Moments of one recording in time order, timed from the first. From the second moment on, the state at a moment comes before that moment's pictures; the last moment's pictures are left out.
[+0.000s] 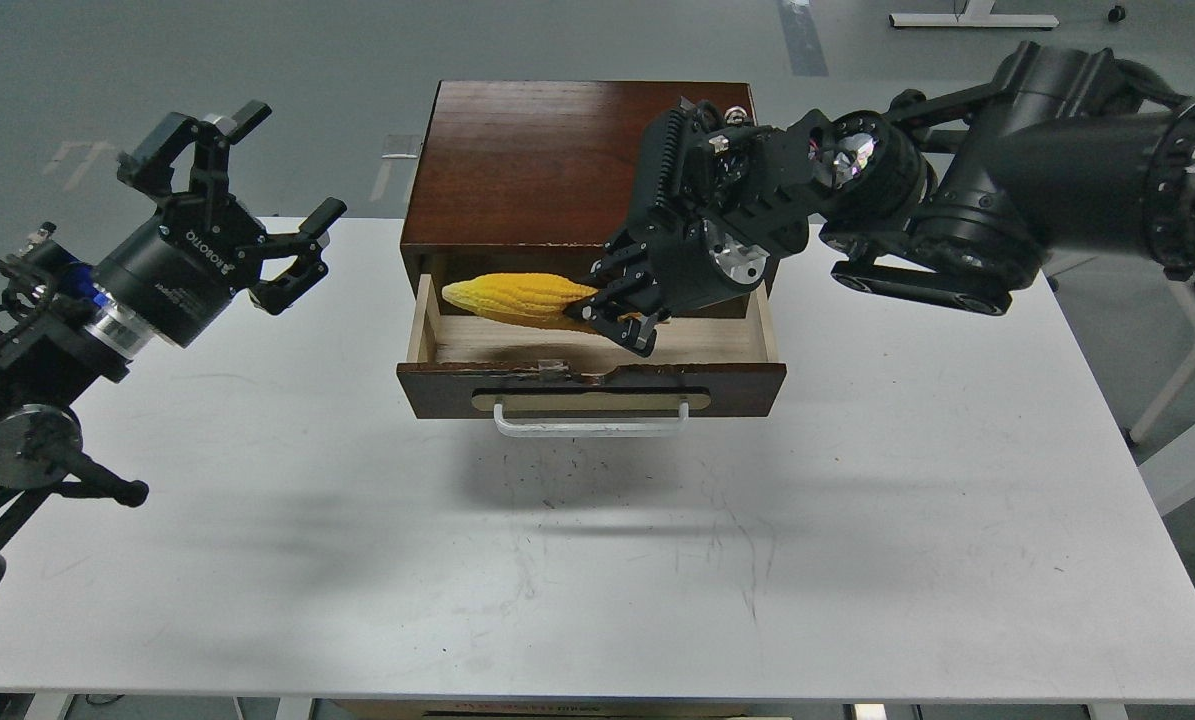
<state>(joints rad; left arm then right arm) -0.46 0.69 -0.90 -1.25 0.29 -0.49 -0.38 1.81 -0.07 -0.83 1.02 -1.32 -0.11 0.49</state>
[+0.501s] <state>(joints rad) -0.46 0.68 -0.91 -1.25 0.29 -0.49 -0.38 1.77 -0.08 -0.83 1.02 -1.32 -0.11 0.49</state>
